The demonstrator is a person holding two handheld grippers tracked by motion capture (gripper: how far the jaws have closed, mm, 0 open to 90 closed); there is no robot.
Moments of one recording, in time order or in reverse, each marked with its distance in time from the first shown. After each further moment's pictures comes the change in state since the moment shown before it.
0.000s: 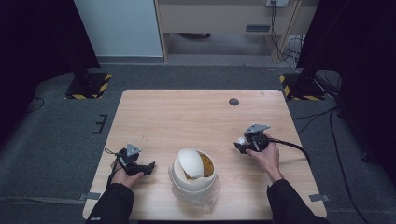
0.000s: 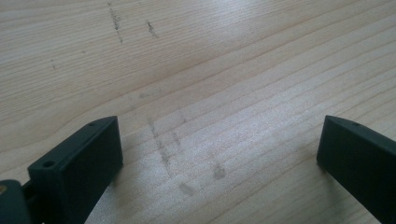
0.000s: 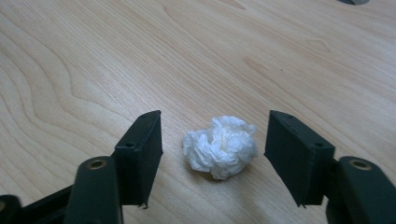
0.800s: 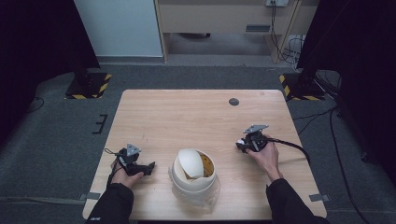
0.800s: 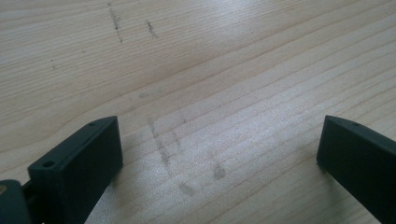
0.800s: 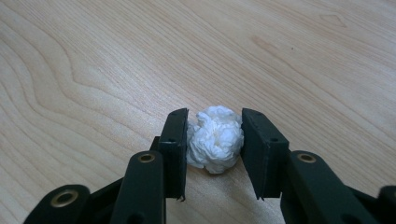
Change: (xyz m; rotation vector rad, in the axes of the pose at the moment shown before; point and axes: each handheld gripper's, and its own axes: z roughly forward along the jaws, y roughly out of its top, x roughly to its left) left arm 0.000 0.000 0.000 0.000 -0.001 0.000; right arm 0.001 0.000 0.001 0.069 0.016 0.028
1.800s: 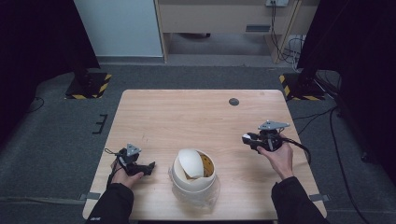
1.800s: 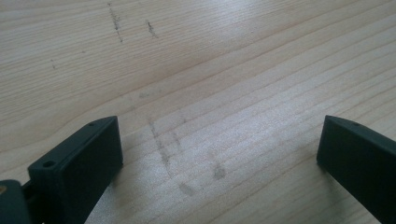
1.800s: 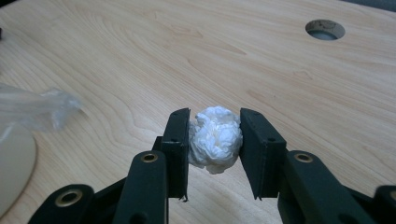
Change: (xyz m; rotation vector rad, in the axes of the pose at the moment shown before) left arm 0.000 0.000 0.000 0.000 0.000 0.000; right arm -0.003 0.006 -0.065 -0.201 0.082 0.082
